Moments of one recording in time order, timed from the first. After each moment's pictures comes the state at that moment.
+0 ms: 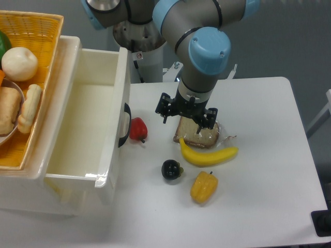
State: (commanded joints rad) arm 2.52 -1.82 -1.55 -1.38 1.48 0.79
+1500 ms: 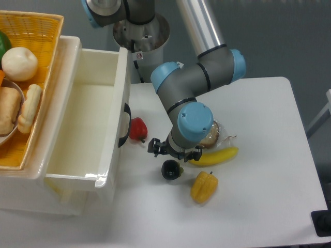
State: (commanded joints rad) arm 2.45 -2.09 -1.58 -1.18 1.47 0.48
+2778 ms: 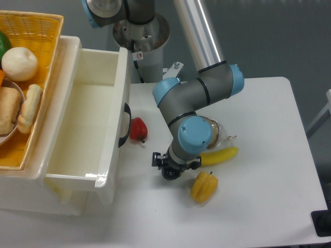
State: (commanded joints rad) arm 2.44 -2.12 -1.57 -1.17 1.47 0.48
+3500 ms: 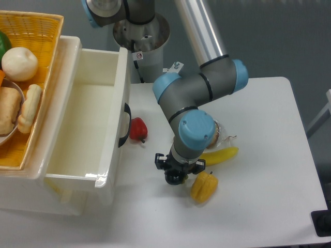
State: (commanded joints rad) arm 2.44 -2.03 -1.50 -1.18 1.48 0.79
